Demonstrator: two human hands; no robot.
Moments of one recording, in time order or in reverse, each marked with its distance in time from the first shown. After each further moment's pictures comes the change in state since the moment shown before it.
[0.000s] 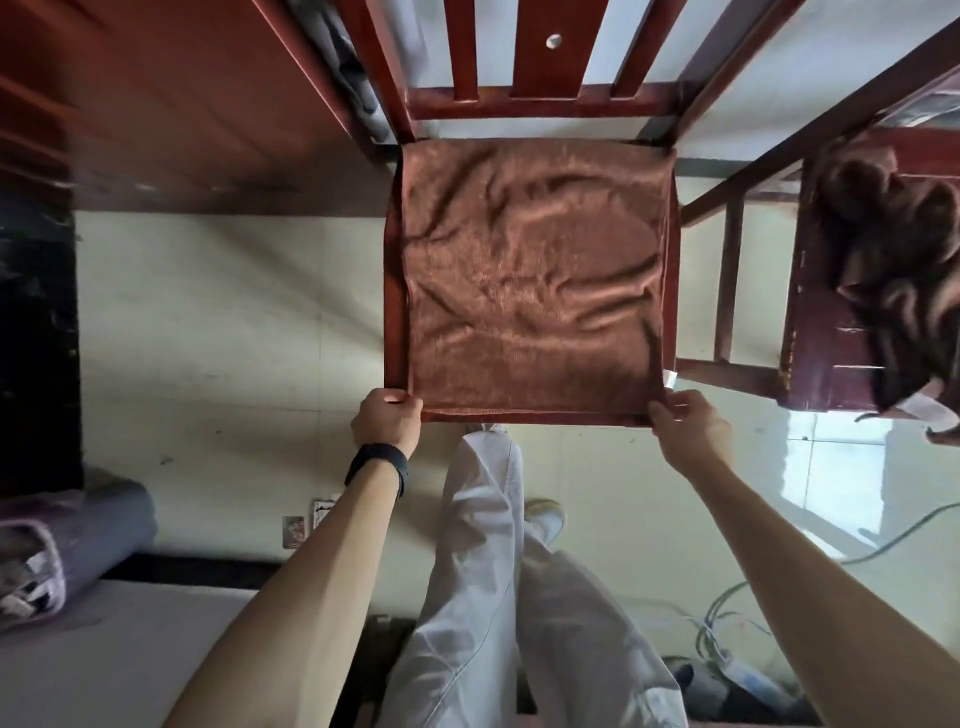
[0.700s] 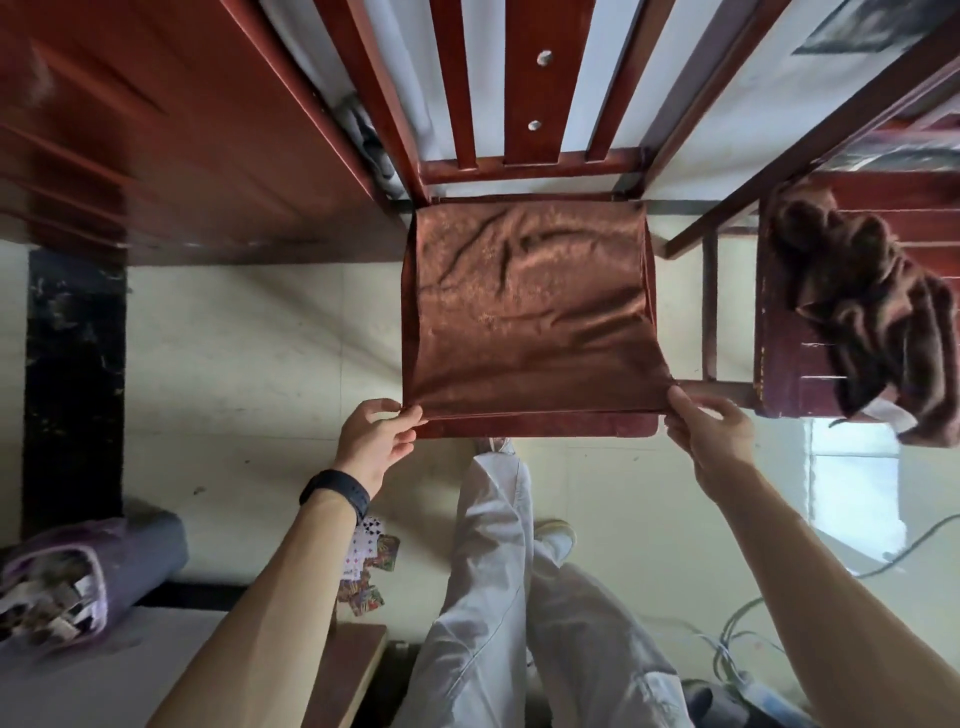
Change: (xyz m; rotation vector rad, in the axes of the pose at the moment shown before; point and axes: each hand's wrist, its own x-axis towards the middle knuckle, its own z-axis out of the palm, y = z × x) left_hand -0.044 0.016 -0.079 -0.638 -0.336 -0.087; right_hand -0.032 -0.021 -0.048 0.875 -0.009 0.174
